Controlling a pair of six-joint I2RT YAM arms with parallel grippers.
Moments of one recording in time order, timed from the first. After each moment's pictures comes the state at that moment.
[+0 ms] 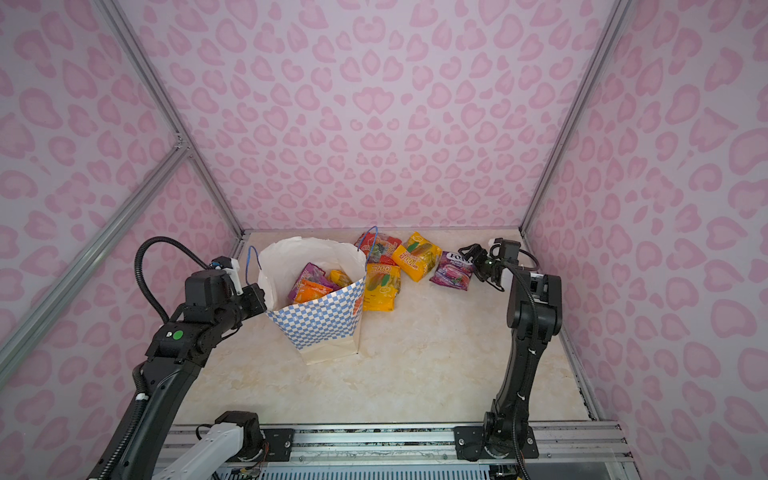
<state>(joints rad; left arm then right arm) -0.09 0.91 1.01 -0.74 0.01 -0.44 -0.20 2.23 1.39 0.15 -0.70 0.74</state>
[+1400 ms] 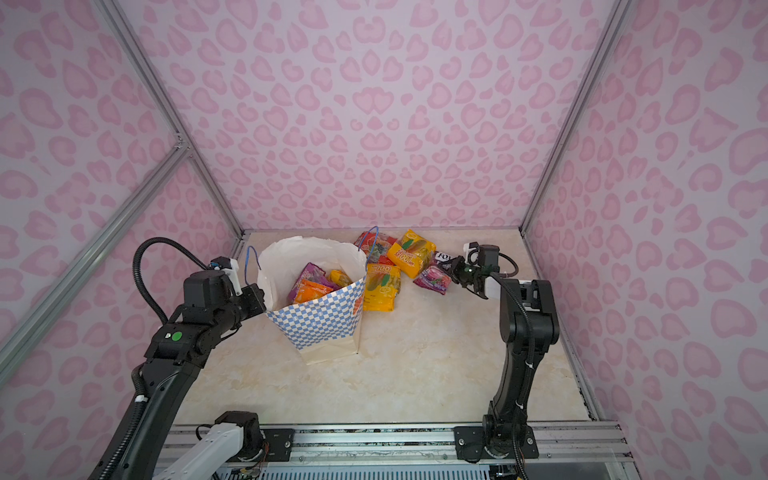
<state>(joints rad) -0.09 0.90 1.01 -0.74 0.02 -0.44 -0.06 1.98 1.12 0.28 -0.75 0.79</state>
